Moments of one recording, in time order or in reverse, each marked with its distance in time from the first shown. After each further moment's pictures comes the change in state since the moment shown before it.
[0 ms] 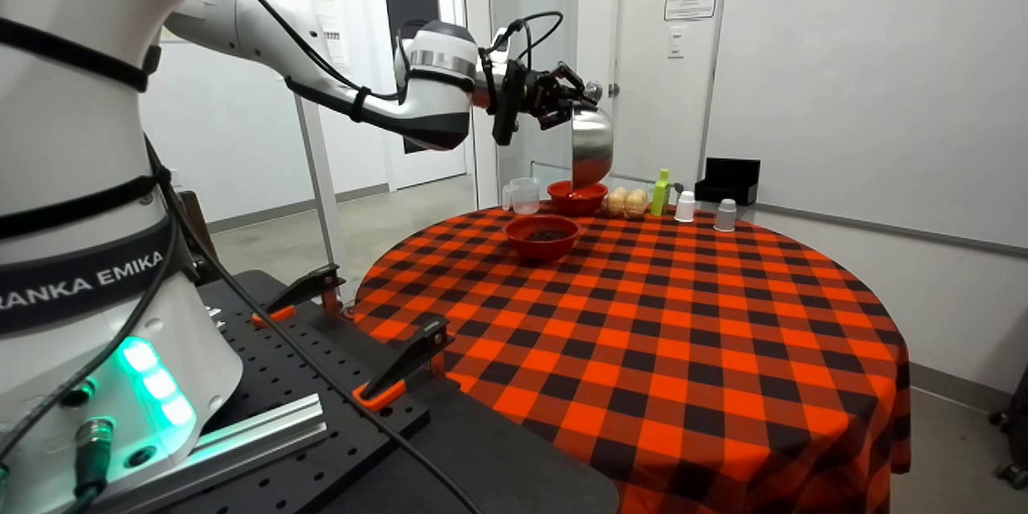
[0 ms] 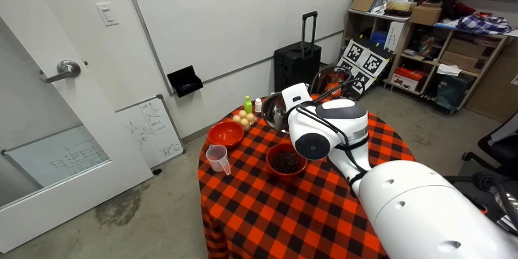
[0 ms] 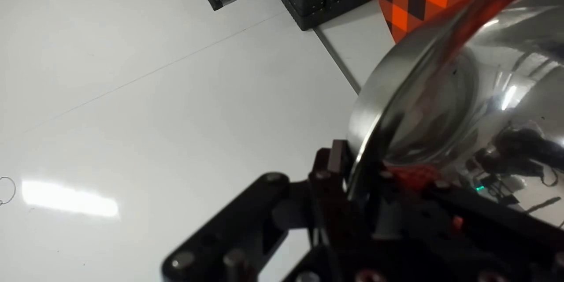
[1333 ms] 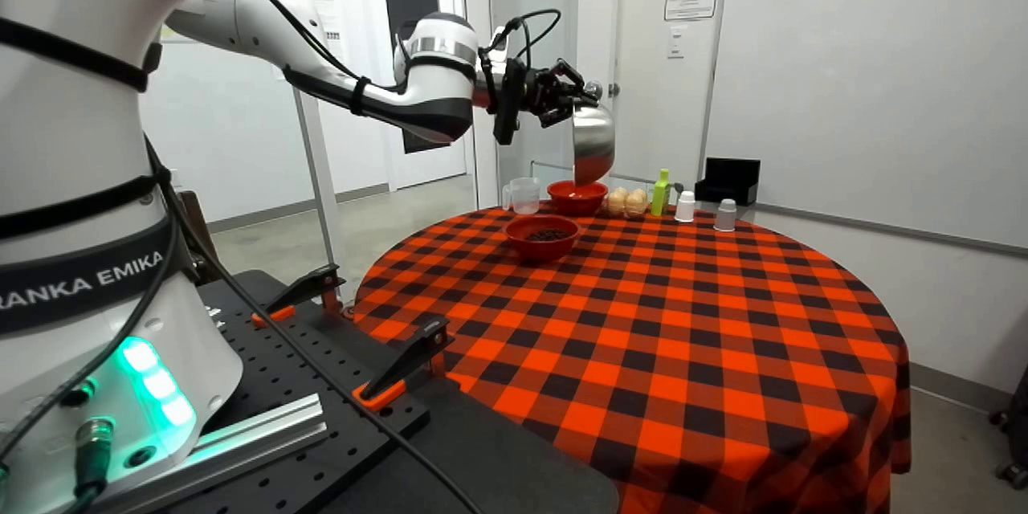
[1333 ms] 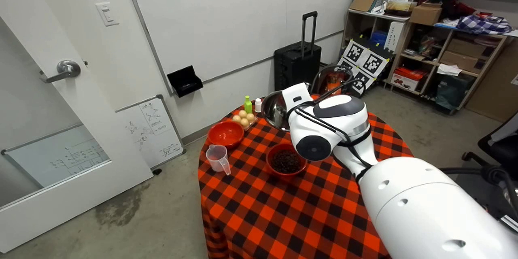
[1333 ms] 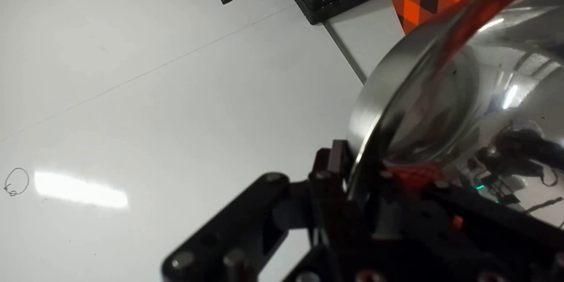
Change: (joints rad) arm 0.003 0.000 -0.027 0.001 -0.175 -0.001 0.159
